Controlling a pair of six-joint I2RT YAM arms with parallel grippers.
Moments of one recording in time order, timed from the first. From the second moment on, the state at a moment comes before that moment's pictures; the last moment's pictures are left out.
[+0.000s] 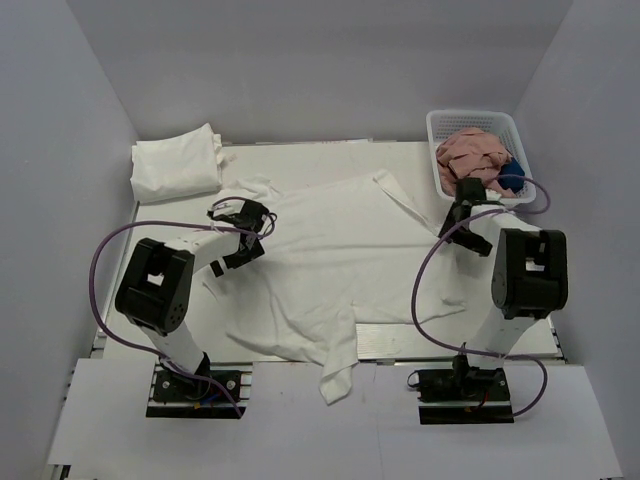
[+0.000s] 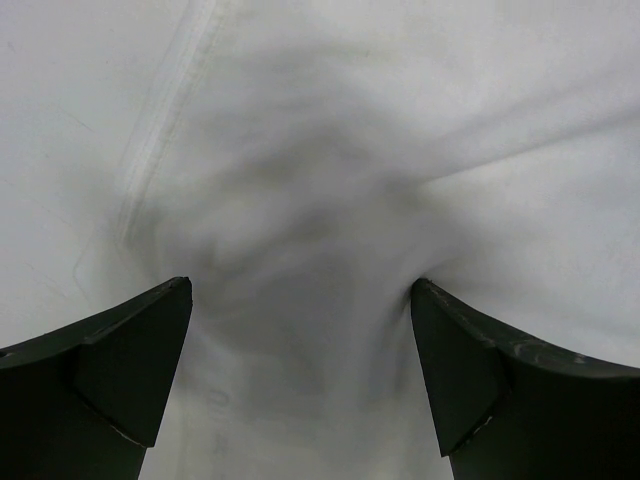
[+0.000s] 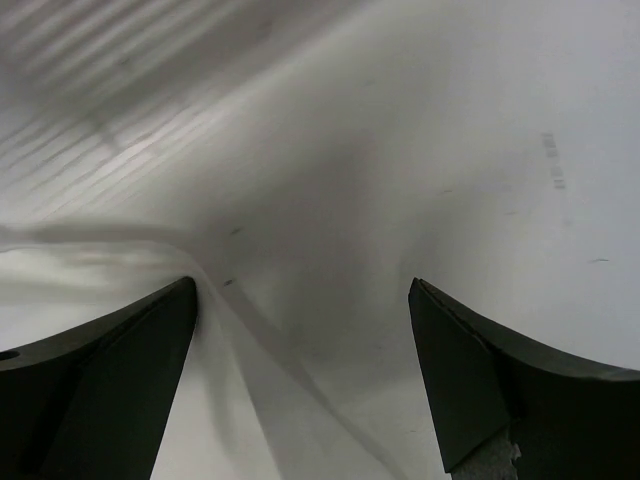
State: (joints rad) left arm -0.38 1.70 0.99 -0.62 -0.56 -0.87; right arm 0.03 1.76 1.08 -0.47 0.41 0.40
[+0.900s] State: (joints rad) left arm -0.36 1.65 1.13 -0.65 -0.57 -0.74; right arm 0.16 1.34 0.93 -0.30 -0.18 0.21
